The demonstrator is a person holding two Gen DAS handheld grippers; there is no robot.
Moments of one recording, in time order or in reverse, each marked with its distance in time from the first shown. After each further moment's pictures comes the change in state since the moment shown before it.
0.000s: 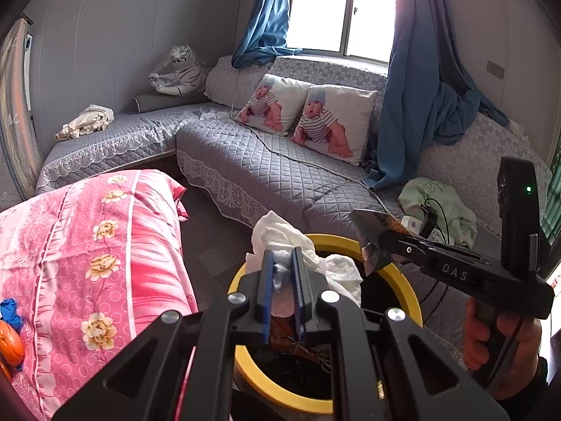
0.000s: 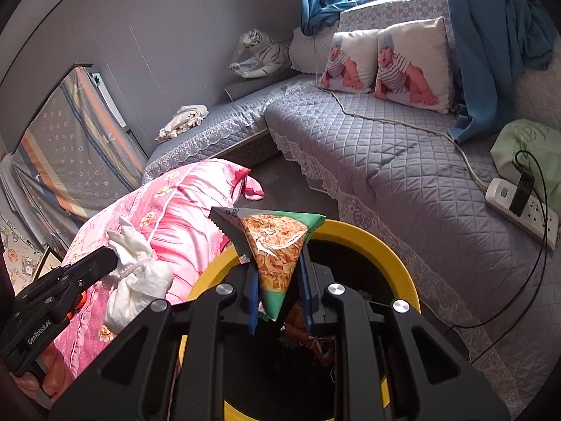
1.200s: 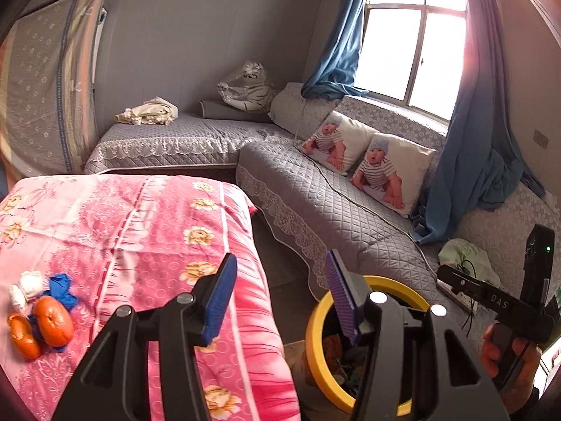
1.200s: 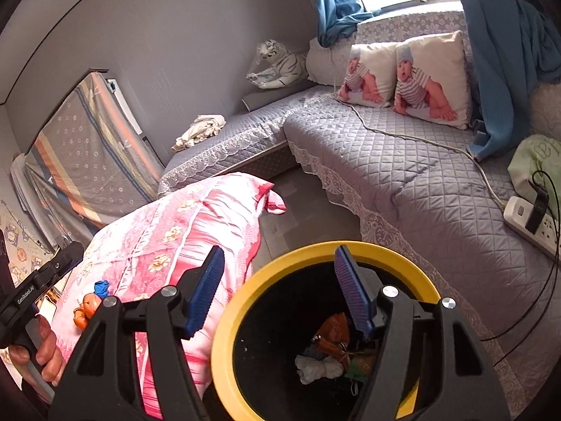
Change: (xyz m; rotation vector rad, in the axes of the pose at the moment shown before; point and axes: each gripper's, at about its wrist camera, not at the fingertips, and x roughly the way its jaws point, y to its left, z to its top) left arm -0.079 0.101 0.007 -0.223 -0.148 0.179; right arm -0.017 0.059 0.024 -0.060 -0.070 0.083
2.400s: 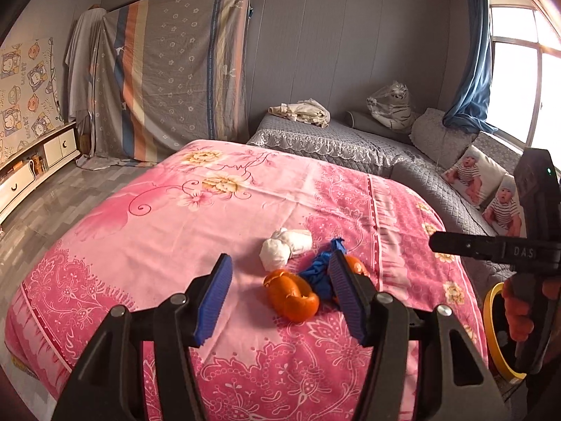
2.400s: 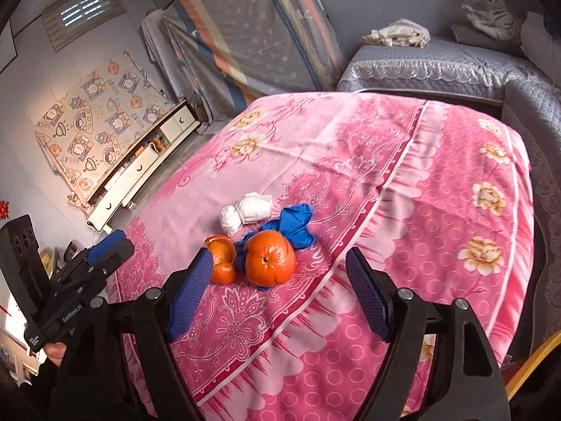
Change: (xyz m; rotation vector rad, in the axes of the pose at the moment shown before) left arm -0.148 0.237 -0.061 -0.211 -0.015 0.474; right arm 0.161 0.349 -0.067 -0.421 0.522 0.564
